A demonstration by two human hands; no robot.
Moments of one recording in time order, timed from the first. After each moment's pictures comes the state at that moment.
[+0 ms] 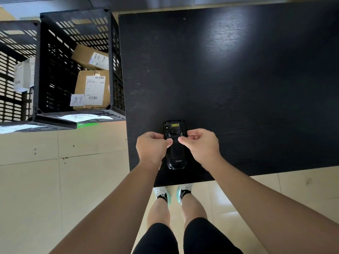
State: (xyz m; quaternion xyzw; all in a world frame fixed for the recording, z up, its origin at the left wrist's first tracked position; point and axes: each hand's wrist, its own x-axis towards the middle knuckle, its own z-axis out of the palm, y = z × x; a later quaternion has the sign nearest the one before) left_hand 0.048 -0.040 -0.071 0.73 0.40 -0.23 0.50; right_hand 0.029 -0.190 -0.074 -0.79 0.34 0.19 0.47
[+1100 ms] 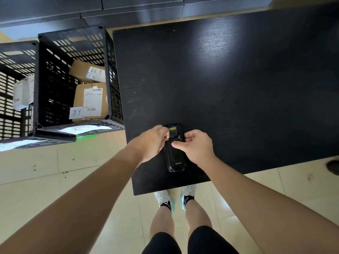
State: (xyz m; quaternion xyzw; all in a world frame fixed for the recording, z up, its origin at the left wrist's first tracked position) left_hand 0.090 -0.004 -0.060 0.89 -0.28 -0.28 0.22; right_hand 0.030 -0.181 -0.073 -0.81 0.33 0.19 0.45
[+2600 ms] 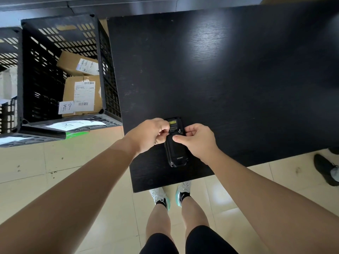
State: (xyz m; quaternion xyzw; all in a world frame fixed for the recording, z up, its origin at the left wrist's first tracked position) left_hand 0.098 0.007 -0.069 0.85 -0.28 -0.30 0.34; right_hand 0.027 -0.180 -0.076 -0.81 0.33 0.18 0.46
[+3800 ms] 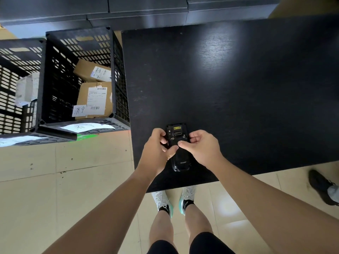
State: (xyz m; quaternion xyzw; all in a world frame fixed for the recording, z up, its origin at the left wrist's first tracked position) left_hand 0.035 -0.007 -0.076 0.85 0.04 -0.24 0.47; right_hand 0.023 -0.185 -0.072 -0.84 0.28 0.18 0.44
